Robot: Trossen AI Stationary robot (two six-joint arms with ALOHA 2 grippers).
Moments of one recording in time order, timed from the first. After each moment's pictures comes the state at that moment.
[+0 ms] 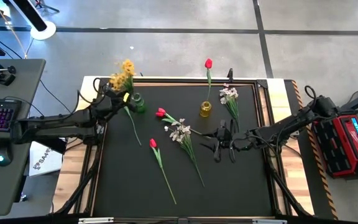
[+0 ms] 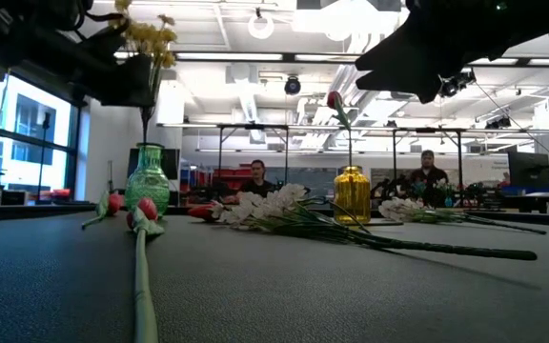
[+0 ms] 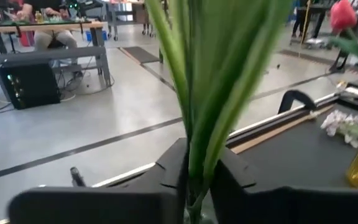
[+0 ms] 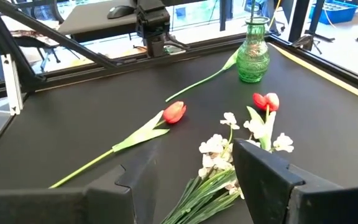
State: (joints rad) left arm 0.32 0.67 0.32 0.15 -0.72 -0.13; right arm 0.34 1.24 0.53 0.39 0.50 0.29
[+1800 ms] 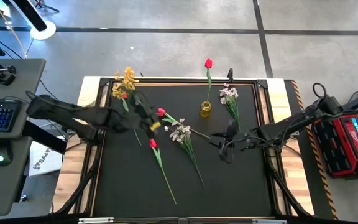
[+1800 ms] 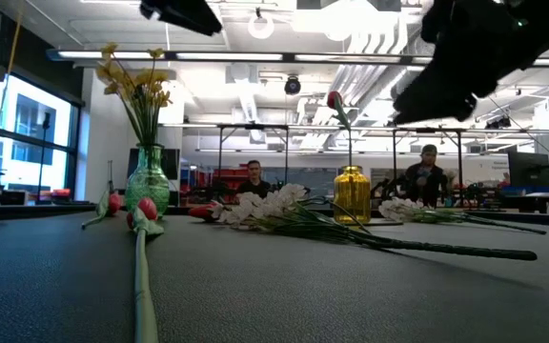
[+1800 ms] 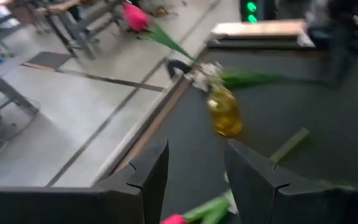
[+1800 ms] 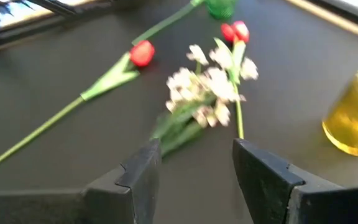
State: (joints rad) left arm -0.21 1.22 1.05 -0.41 -0.80 -0.11; right arm 0.34 1.11 0.53 -0.04 0.51 0.53
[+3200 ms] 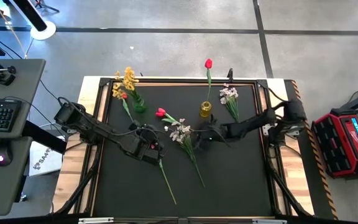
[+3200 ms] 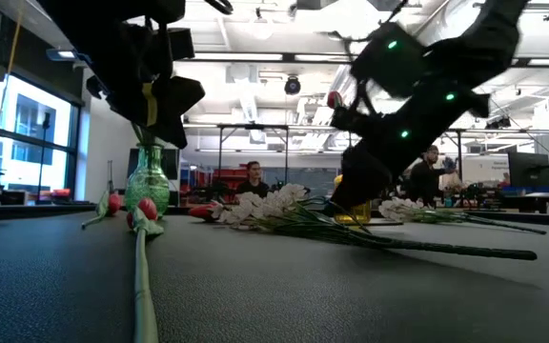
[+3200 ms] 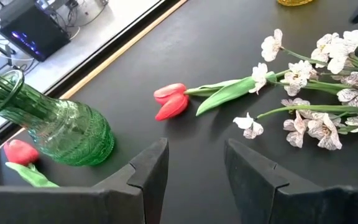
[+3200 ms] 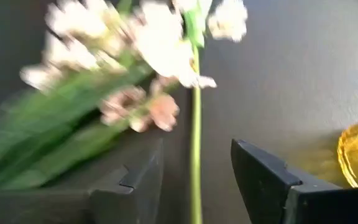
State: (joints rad) left arm -0.36 1.69 1.04 -0.89 -0.98 -1.11; right arm 0.05 1.74 0.72 0.18 0.41 0.24
